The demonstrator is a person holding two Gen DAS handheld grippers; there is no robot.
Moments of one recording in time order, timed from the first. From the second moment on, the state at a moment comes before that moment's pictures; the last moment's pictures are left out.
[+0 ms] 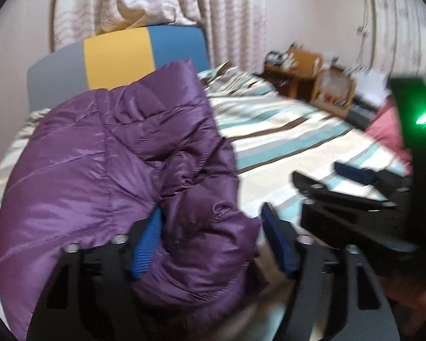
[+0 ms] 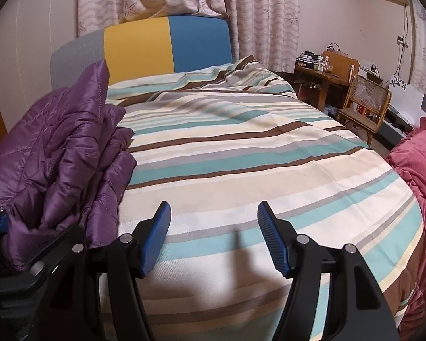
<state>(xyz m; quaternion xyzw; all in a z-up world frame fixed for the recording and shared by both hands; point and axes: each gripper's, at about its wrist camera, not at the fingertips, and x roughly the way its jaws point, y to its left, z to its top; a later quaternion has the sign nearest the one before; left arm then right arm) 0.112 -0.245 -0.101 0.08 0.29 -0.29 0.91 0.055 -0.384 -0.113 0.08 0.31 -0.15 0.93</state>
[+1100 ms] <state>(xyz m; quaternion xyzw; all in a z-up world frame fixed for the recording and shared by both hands) 0.114 -0.111 -0.117 0.01 0.31 -0.13 0.94 0.069 -0.317 -0.132 0.15 0.41 0.10 0.89</state>
